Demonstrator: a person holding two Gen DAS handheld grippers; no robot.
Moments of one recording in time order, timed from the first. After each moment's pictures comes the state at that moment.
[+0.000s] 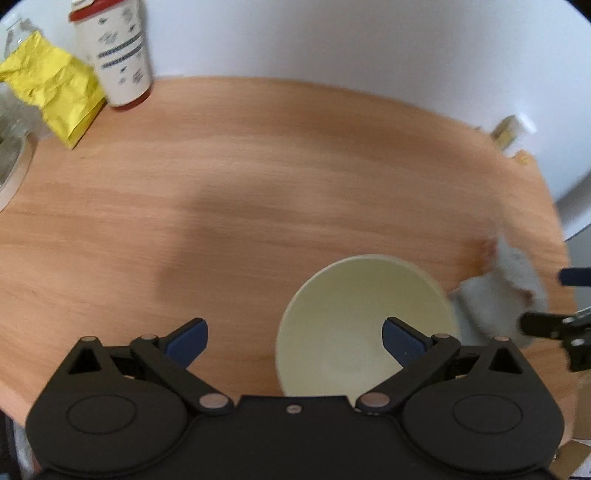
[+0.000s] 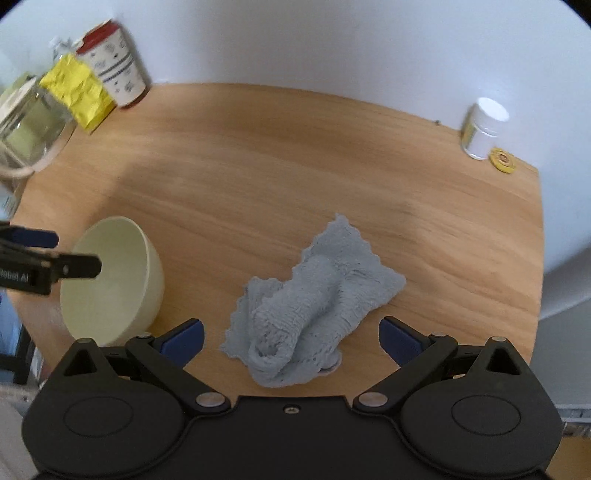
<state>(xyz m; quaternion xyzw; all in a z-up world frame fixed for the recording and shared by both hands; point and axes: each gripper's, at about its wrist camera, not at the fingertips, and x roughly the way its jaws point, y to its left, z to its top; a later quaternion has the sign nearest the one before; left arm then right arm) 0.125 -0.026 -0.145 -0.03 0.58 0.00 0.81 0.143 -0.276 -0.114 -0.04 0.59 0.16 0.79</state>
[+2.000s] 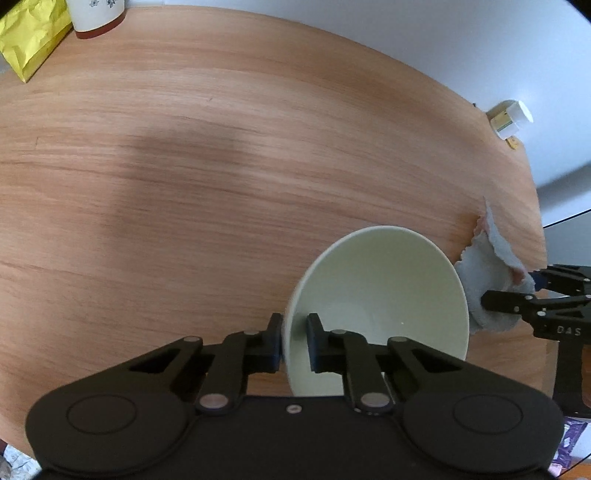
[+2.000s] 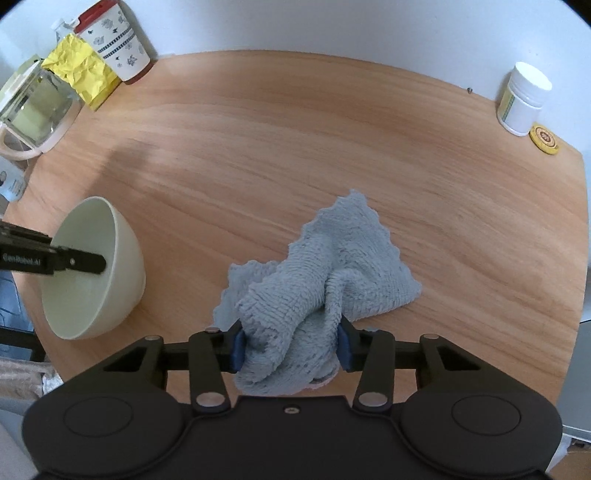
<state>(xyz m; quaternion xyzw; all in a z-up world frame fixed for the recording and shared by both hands) 0.145 0.008 -0.169 -0.13 0.64 -0.07 0.76 0.167 -0.286 -0.159 -0.02 0.62 0.22 0.75</state>
